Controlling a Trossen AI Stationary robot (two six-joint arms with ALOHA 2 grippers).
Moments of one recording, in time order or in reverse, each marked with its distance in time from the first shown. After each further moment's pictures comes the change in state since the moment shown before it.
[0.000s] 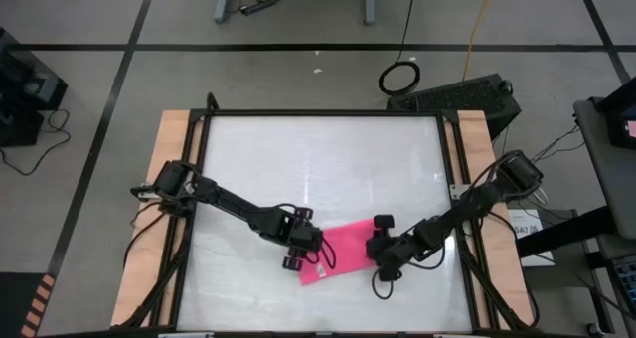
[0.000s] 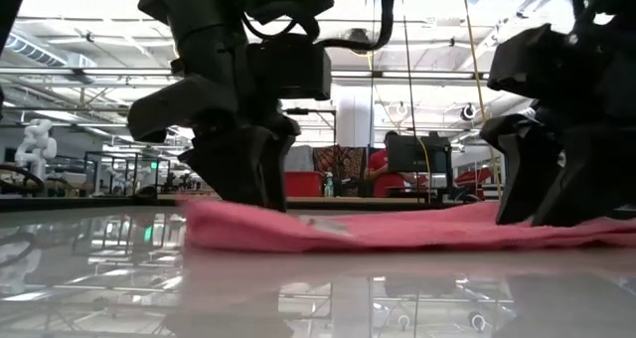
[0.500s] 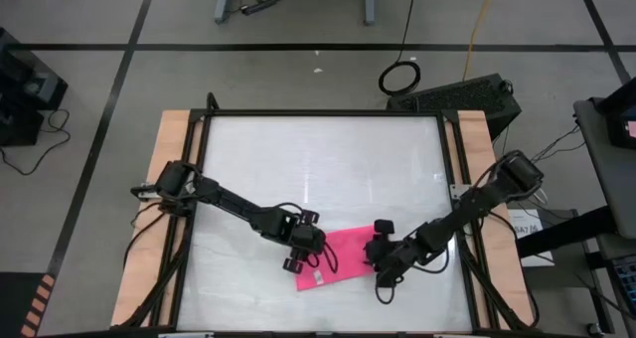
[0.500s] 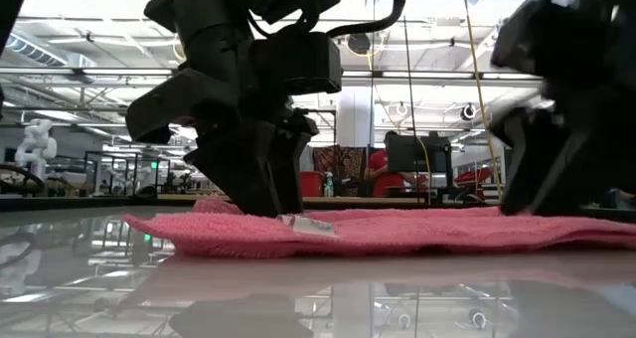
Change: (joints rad) left arm -0.001 0.018 0.003 0.105 0.058 0.137; right arm 0.048 -0.001 0.020 0.153 0.003 0.154
